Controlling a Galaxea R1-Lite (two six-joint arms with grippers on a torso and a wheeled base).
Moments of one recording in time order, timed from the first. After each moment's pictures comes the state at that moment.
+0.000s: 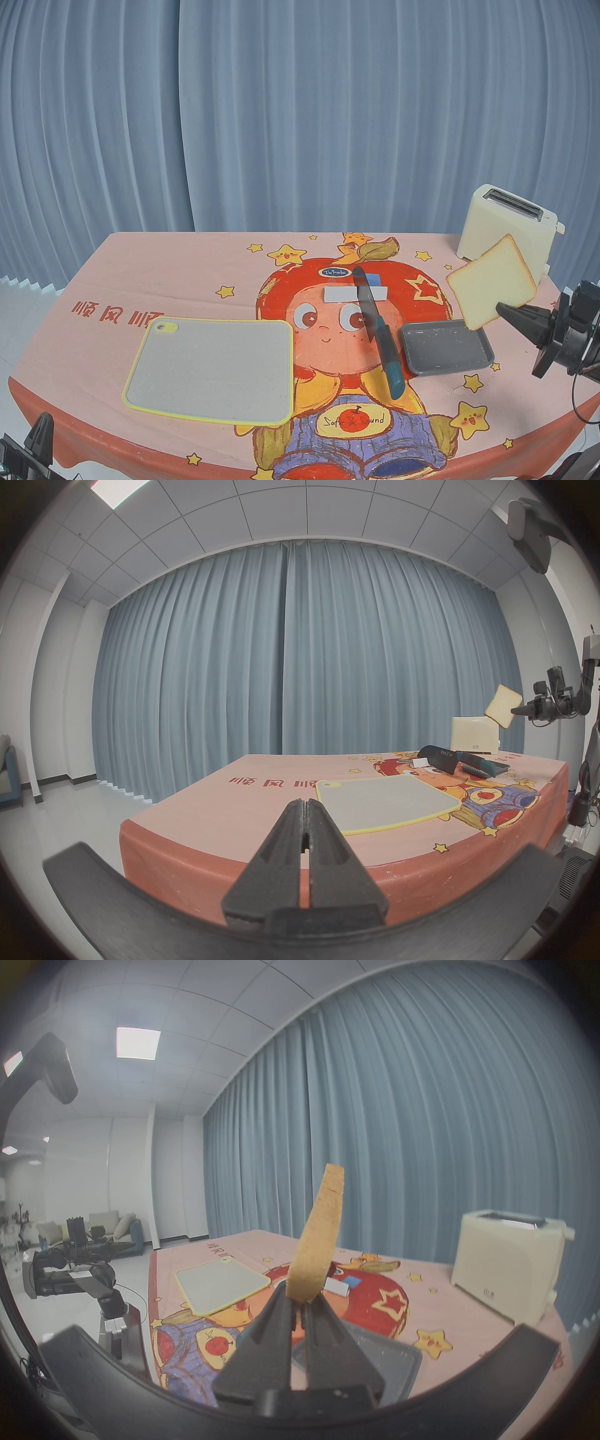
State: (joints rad) left arm 0.00 0.02 -0.02 0.00 -0.01 0.01; right arm 0.24 1.24 -0.18 -0.95 0.48 0.01
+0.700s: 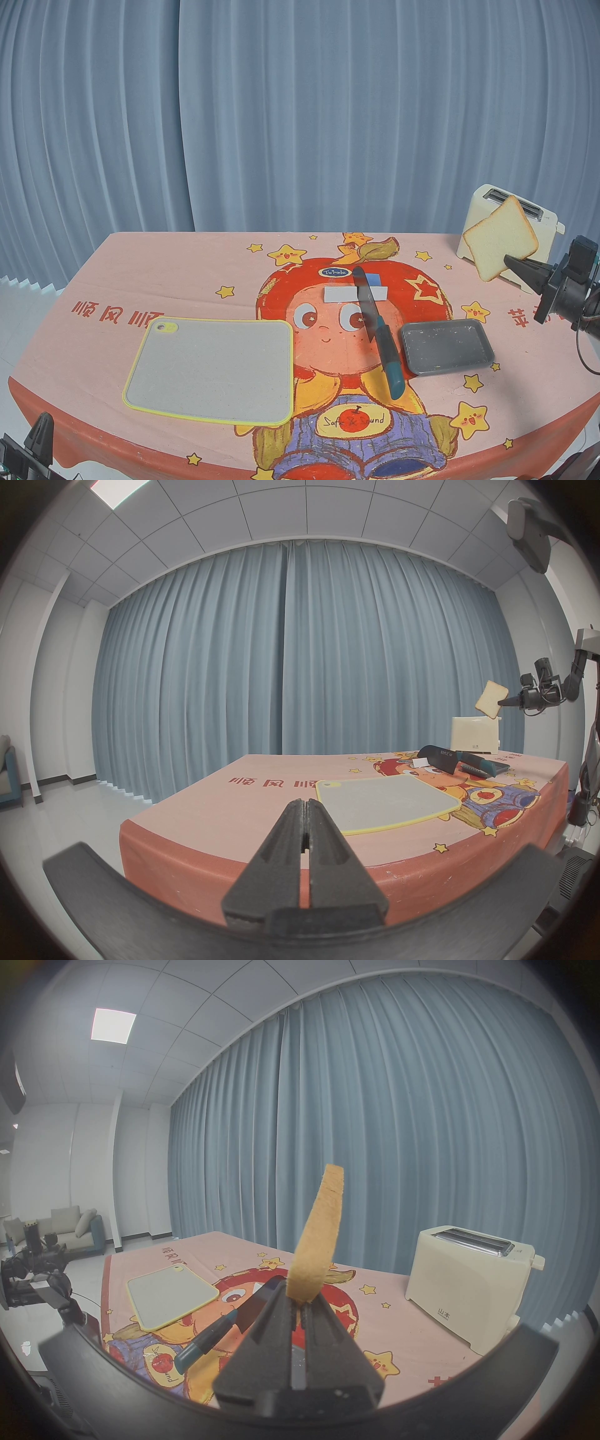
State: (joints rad) left arm 0.00 0.02 -0.02 0.00 -0.01 0.01; right arm 0.14 1.31 -0.41 -0.76 0.39 -0.03
